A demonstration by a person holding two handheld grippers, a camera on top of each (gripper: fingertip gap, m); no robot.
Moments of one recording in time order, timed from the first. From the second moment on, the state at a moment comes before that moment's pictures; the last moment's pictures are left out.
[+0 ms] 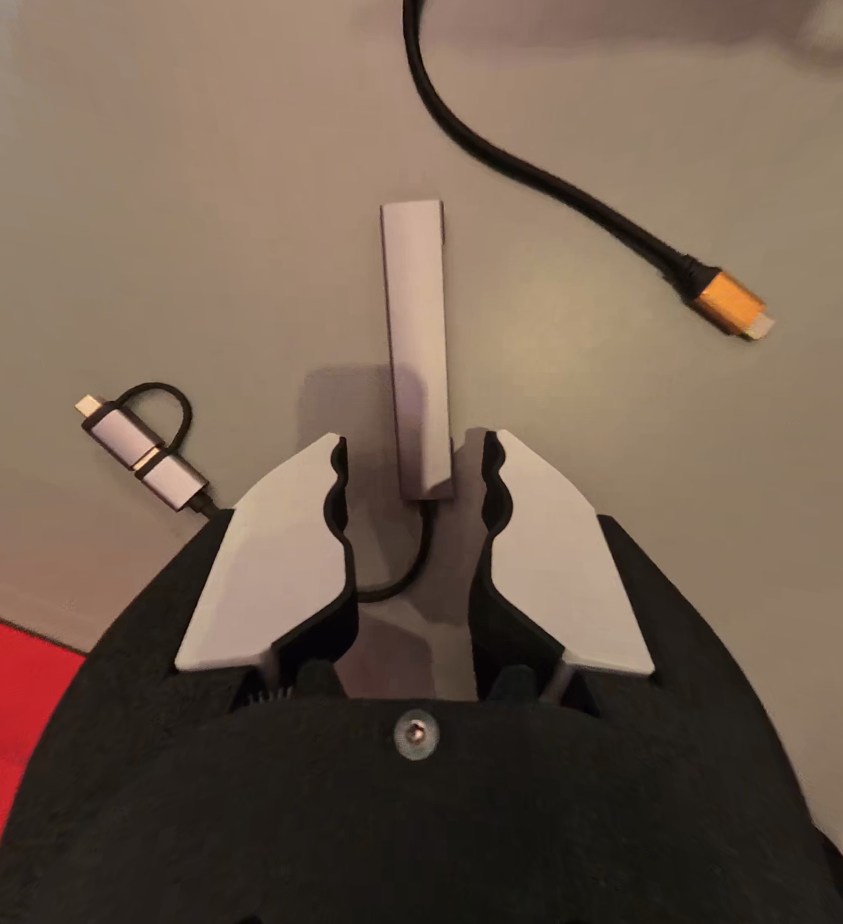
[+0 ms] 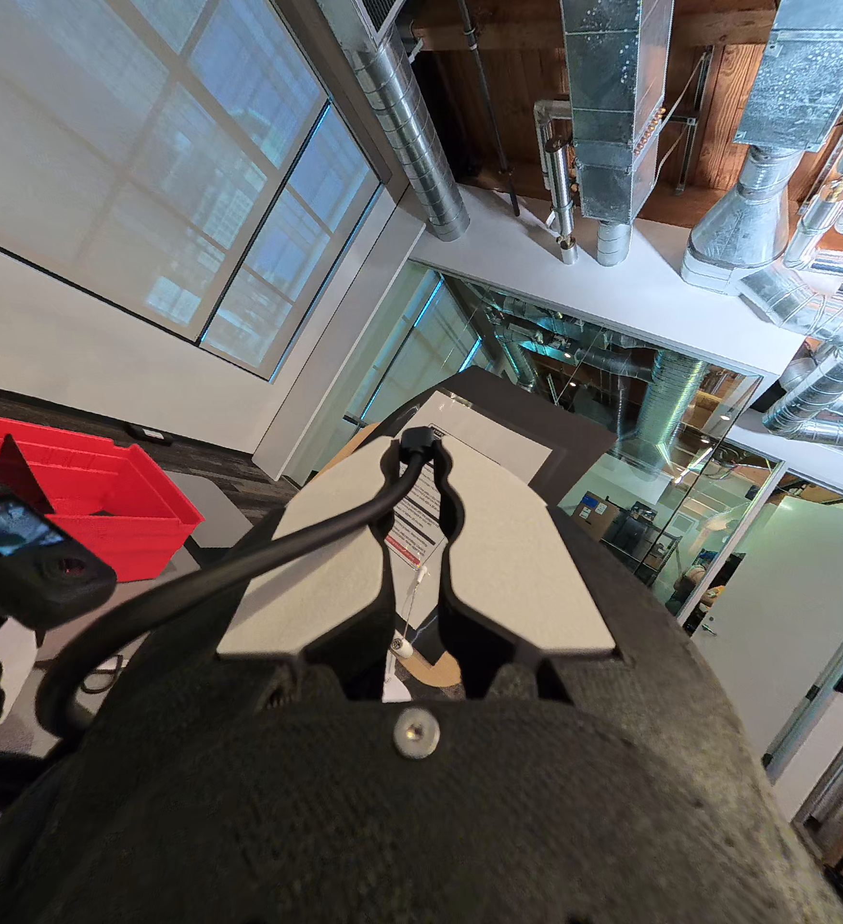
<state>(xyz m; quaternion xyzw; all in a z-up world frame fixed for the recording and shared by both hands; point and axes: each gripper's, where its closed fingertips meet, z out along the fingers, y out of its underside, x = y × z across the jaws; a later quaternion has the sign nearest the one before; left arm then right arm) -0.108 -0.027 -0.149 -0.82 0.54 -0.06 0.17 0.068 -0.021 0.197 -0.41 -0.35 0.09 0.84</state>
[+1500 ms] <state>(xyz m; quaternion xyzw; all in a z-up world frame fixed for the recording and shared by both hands) -0.078 -0.025 -0.107 -0.84 0.49 -0.23 0.09 0.093 -0.015 0.199 -0.42 -0.33 0.09 0.84</state>
